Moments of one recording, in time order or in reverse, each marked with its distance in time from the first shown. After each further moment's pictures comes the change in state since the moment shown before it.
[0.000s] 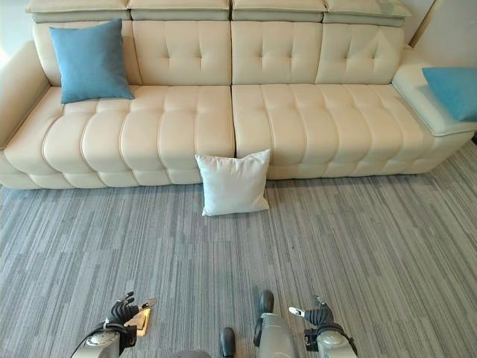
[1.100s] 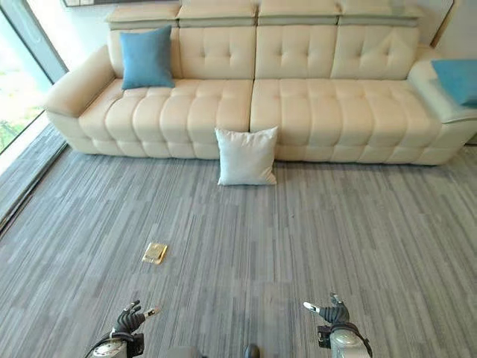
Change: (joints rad) left arm 0.038 -0.035 0.002 -0.009 -0.009 -0.021 0.005; right arm -0.028 -0.048 -0.057 -0.008 0.042 -0.027 -0.033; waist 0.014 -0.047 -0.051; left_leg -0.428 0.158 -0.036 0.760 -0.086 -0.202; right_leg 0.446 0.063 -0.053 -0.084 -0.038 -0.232
